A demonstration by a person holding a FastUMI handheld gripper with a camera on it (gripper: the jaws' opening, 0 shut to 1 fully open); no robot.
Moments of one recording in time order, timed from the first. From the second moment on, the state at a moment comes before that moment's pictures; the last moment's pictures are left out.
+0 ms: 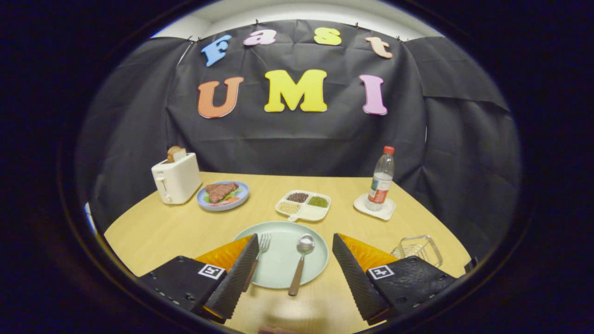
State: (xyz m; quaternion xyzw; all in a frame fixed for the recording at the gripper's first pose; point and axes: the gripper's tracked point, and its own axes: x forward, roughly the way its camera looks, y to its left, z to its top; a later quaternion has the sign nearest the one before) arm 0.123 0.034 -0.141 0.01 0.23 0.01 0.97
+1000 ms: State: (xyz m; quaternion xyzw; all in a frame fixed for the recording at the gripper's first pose) arm 0.170 0.035 -0.254 0.06 0.42 0.00 0.90
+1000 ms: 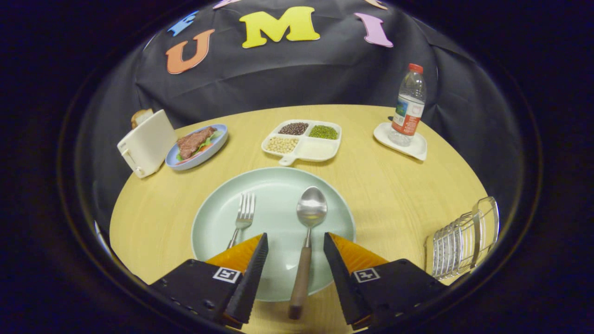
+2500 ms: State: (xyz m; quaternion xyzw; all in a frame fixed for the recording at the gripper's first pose) arm 0.123 -0.015 -0.177 0.09 0.40 -0.02 0.91
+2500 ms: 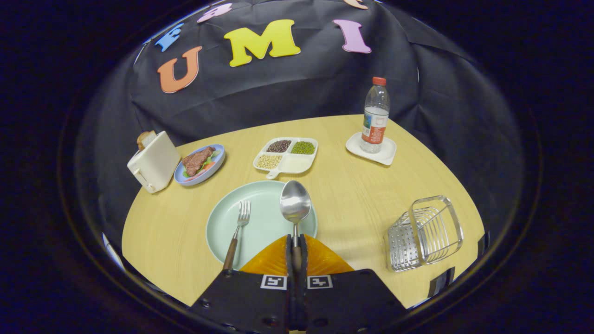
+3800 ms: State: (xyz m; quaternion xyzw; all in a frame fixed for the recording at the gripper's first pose) arm 0.044 -0.153 -0.144 0.11 0.37 -0.09 0.92
